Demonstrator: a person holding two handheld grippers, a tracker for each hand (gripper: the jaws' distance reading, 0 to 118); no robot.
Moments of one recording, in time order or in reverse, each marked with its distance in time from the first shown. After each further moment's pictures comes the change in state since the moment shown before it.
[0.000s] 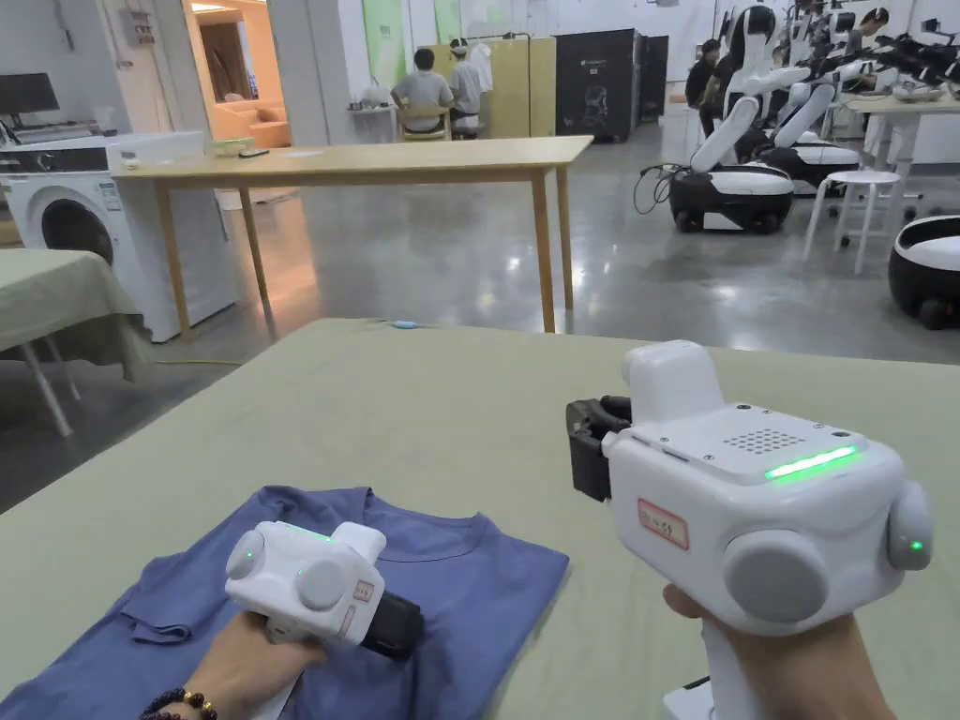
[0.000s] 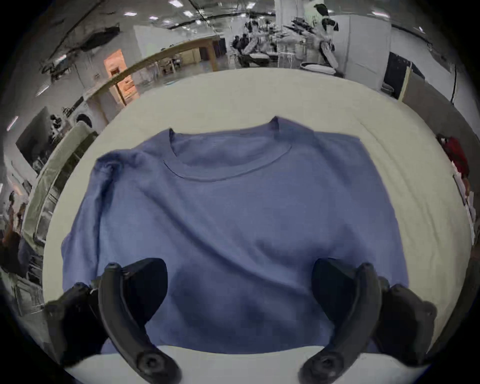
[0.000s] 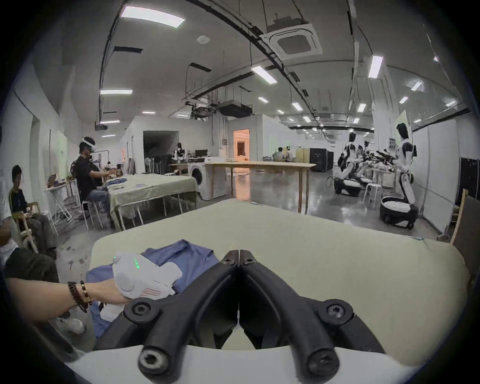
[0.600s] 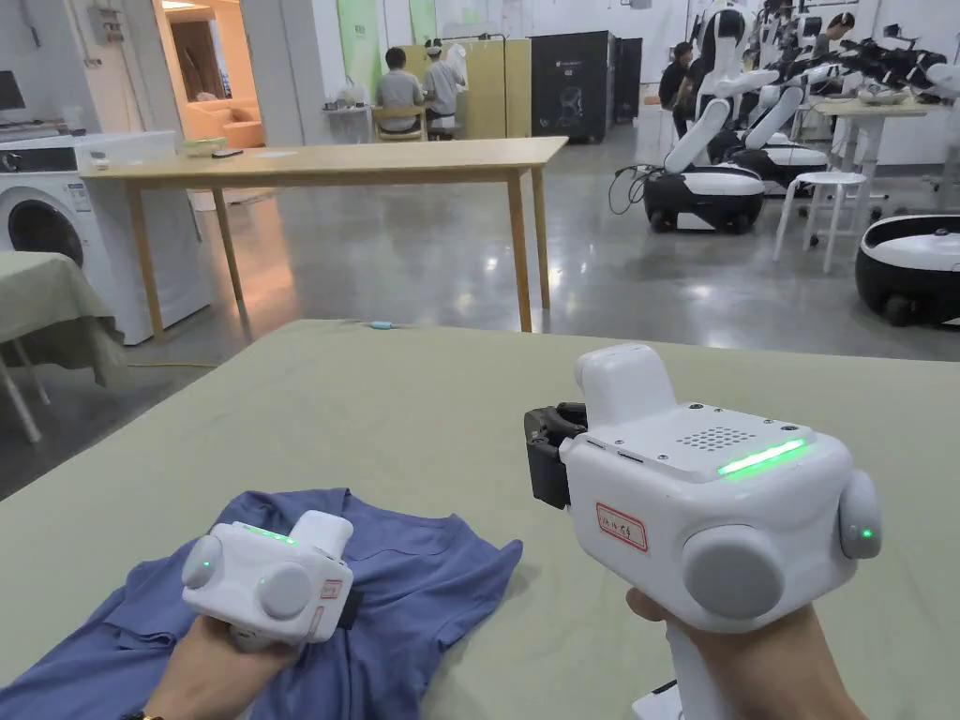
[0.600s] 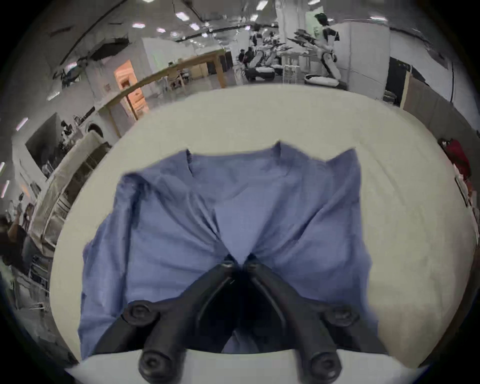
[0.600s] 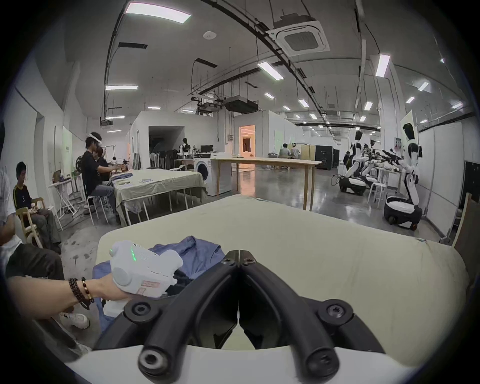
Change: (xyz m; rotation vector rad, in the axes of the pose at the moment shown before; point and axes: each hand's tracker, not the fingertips) left arm 0.003 0.000 0.031 0.093 0.032 0.016; right arm -0.008 0.000 0.010 -0.027 0.036 0.015
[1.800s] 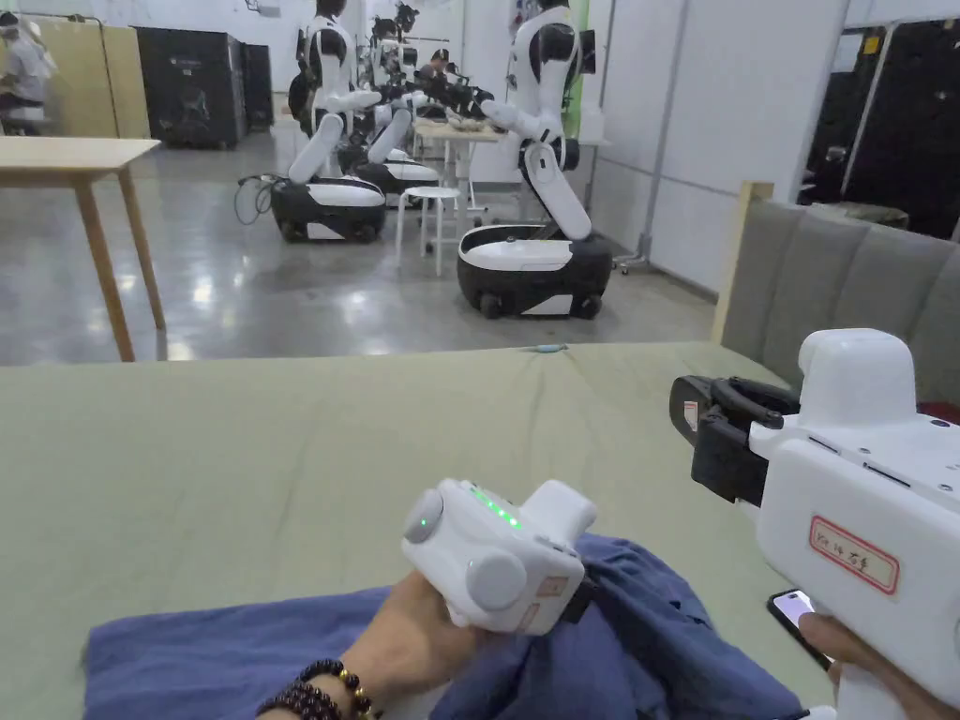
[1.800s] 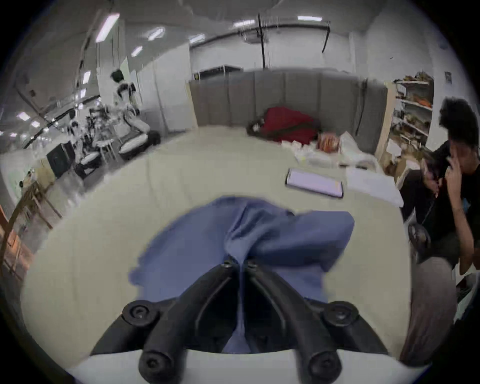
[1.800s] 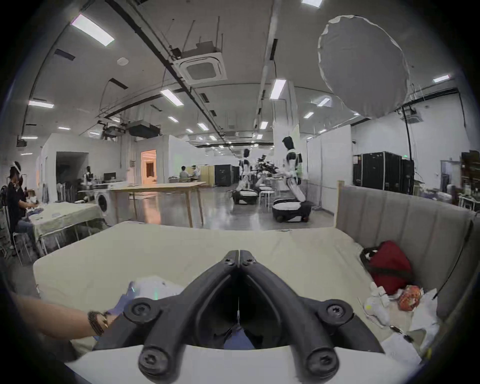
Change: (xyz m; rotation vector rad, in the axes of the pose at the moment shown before) left arm 0.603 0.107 0.039 0.276 -0.693 -0.743; right arm 0.216 -0.054 0.335 0.135 -0.644 -0.143
